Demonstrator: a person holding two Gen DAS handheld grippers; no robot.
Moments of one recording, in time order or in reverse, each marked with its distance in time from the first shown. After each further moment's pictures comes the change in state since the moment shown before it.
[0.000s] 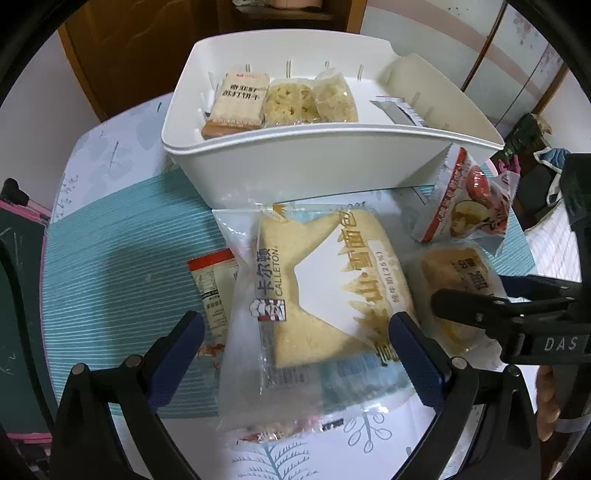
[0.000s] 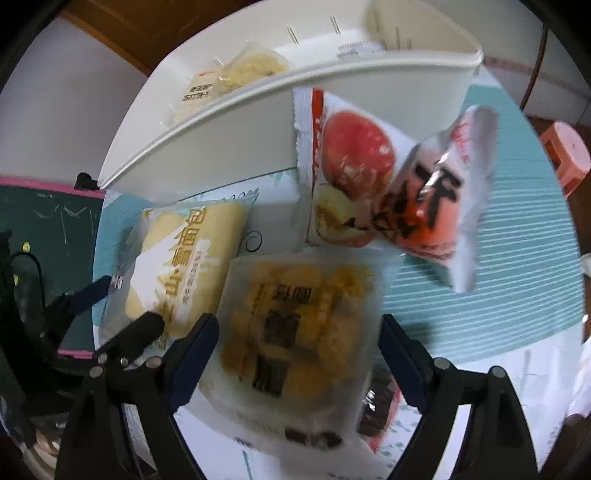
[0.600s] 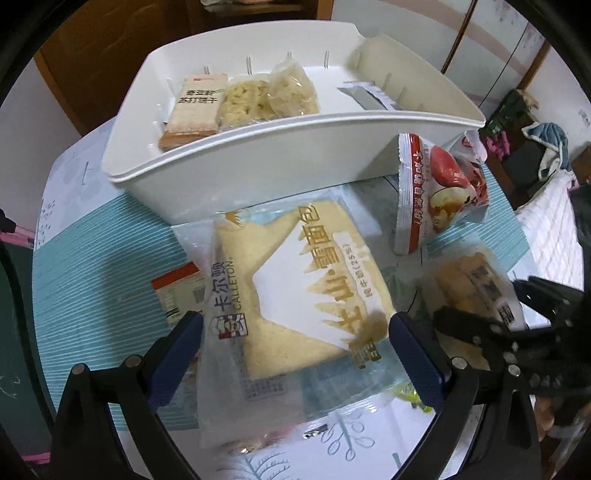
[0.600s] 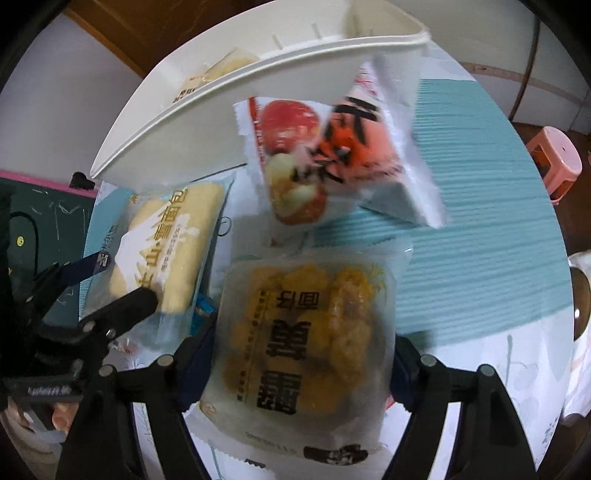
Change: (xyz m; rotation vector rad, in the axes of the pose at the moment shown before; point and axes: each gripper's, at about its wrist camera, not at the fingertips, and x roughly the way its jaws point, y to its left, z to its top) left arm 0.011 -0.037 0.012 0.092 0.034 -0.002; right arm -0.006 -0.016 -0.027 -0.026 -0.063 -0.047
